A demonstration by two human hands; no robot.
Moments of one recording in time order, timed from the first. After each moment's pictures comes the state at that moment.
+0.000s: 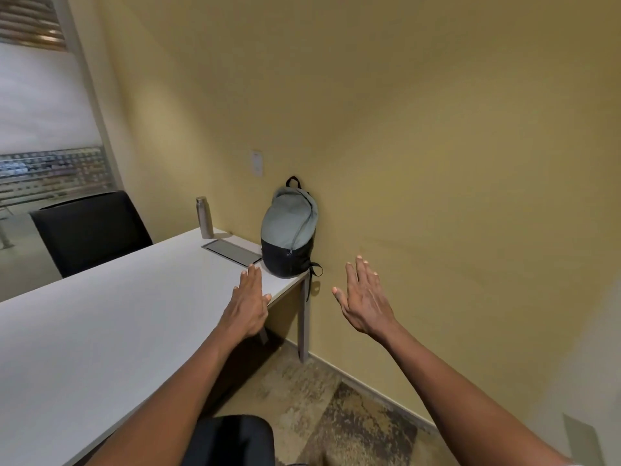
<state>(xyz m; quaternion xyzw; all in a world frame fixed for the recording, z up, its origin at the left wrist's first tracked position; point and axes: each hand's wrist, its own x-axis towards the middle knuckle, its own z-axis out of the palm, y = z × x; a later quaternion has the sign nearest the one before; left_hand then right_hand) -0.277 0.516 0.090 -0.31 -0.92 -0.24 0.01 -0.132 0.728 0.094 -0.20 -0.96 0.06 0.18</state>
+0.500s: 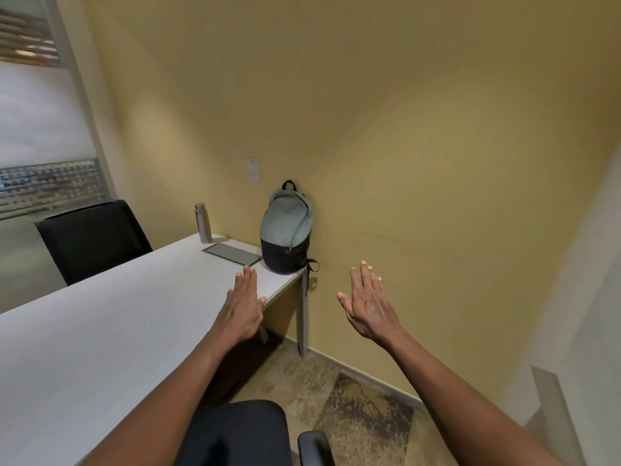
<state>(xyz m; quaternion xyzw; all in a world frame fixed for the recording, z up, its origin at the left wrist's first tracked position) -0.216 0.420 0.106 -0.34 -0.91 -0.23 0.02 -0.047 0.634 0.100 -0.24 -0.95 0.05 0.18</state>
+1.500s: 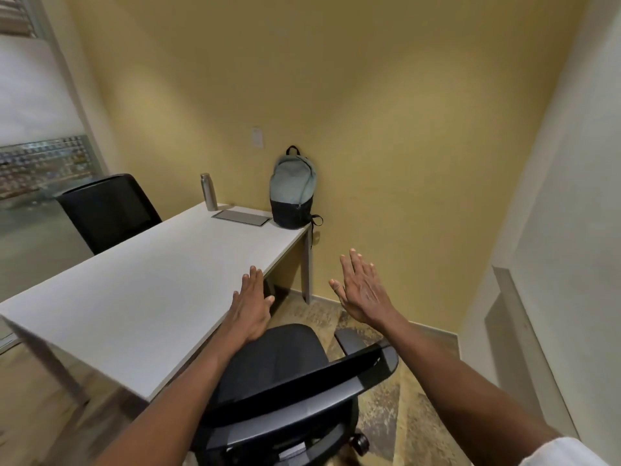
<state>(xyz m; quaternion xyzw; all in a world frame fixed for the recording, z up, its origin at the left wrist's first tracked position) -0.123 0.140 0.077 -0.39 -0.88 -0.25 -0.08 0.038 0.336 0.079 -0.27 -0.95 0.07 0.15</state>
